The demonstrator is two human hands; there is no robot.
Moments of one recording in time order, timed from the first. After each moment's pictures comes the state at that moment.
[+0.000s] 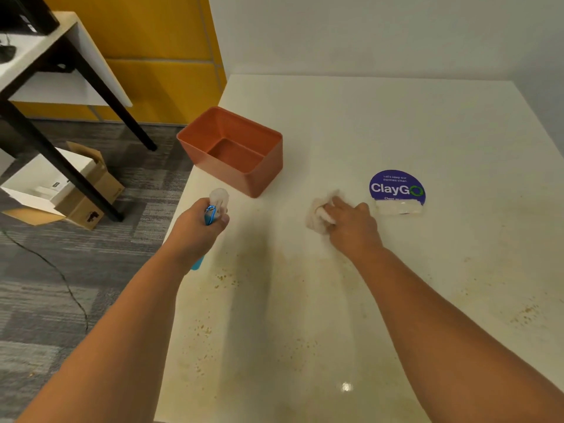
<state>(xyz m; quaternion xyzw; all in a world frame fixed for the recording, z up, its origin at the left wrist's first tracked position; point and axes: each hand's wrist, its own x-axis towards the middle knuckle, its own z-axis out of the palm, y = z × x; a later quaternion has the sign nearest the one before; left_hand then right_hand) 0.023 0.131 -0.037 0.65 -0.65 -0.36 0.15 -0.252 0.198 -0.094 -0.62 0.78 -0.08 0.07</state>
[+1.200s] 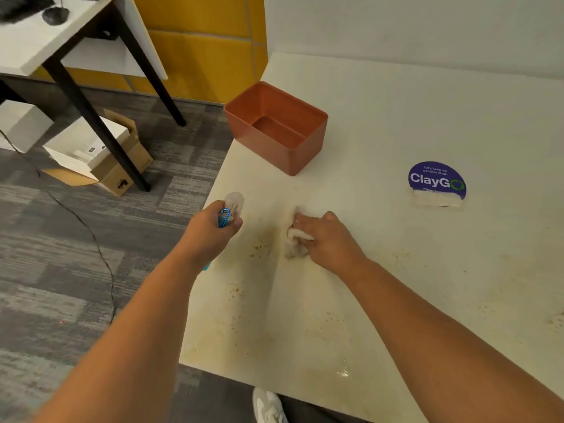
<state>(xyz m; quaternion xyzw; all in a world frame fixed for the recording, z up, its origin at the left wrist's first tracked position) 0.081 0.177 -0.035 0.67 -0.61 -0.39 0.15 -0.149 0.214 -0.106 -0.74 0.62 -0.15 0.20</state>
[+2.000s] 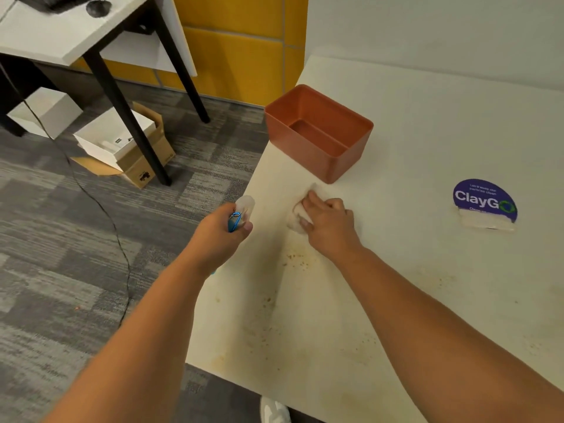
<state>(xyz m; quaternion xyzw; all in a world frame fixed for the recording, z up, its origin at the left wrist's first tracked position) 0.132 0.161 -0.049 0.67 -0.62 -0.37 0.16 -0.090 0.151 -0.114 -0.72 0.68 -0.07 0.13</state>
